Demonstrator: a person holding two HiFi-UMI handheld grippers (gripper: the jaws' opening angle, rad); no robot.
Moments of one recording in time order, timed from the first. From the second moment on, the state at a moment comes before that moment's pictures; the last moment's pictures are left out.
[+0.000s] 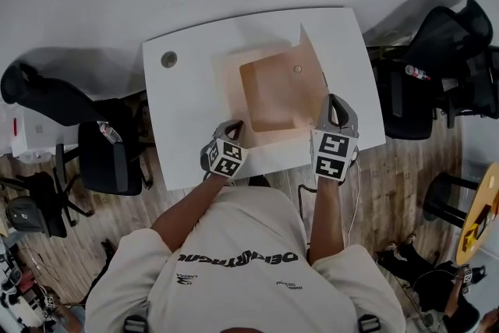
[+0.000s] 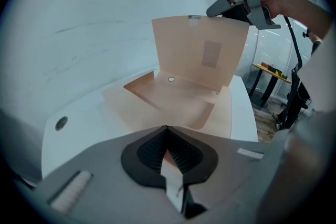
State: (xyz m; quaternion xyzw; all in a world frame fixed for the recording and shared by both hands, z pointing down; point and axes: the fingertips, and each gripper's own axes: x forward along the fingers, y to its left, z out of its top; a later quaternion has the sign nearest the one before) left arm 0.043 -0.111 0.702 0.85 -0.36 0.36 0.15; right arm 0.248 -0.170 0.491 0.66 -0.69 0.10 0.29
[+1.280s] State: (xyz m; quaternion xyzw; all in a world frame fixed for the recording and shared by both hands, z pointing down) left arm 0.038 -0.115 0.701 0.84 -0.35 0.36 0.21; right arm 0.309 -0.185 0.514 0.64 -0.65 0.06 0.40
